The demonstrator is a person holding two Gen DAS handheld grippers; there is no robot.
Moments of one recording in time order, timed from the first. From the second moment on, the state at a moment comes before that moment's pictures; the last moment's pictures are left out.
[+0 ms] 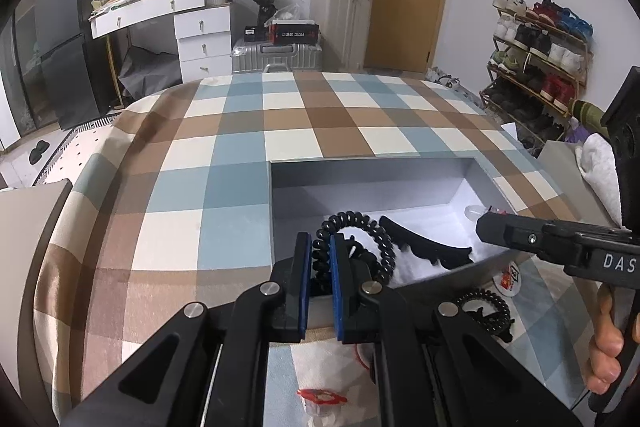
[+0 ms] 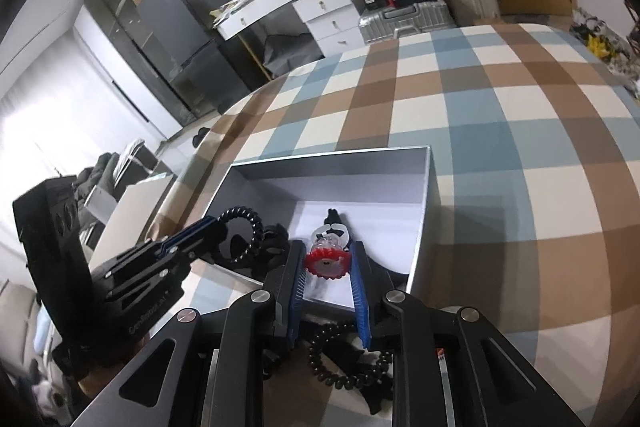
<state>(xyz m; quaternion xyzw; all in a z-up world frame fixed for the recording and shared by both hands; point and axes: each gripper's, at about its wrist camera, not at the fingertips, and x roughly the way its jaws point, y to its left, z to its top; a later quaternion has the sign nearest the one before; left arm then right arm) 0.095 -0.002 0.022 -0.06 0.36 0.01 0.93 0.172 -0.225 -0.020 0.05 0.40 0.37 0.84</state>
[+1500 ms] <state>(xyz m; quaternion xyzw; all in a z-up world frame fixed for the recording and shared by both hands) 0.026 -0.002 0.000 -0.04 0.34 0.01 0.94 0.141 -0.278 -0.063 -0.10 0.39 0.21 0.89</state>
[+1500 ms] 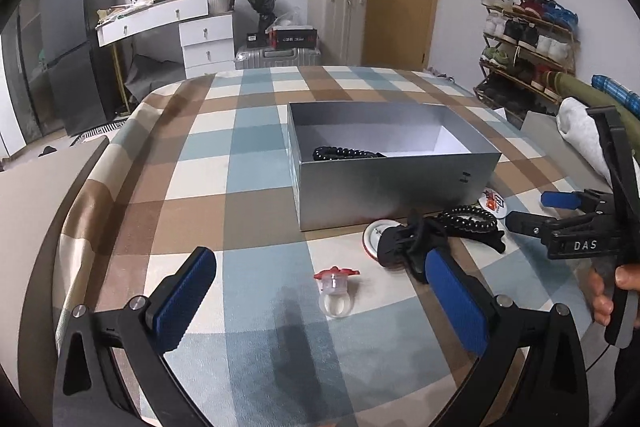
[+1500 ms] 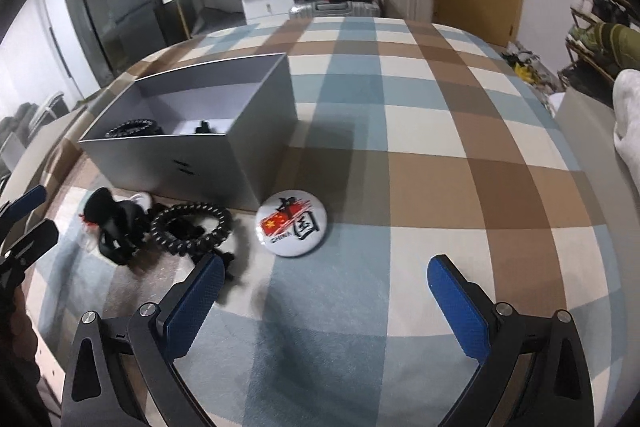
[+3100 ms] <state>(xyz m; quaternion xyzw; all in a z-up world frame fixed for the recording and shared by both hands) 0.040 -0.012 -0.017 -0.01 0.41 0.02 0.91 0.115 -0.280 -0.040 -0.10 0.35 0.31 0.88</state>
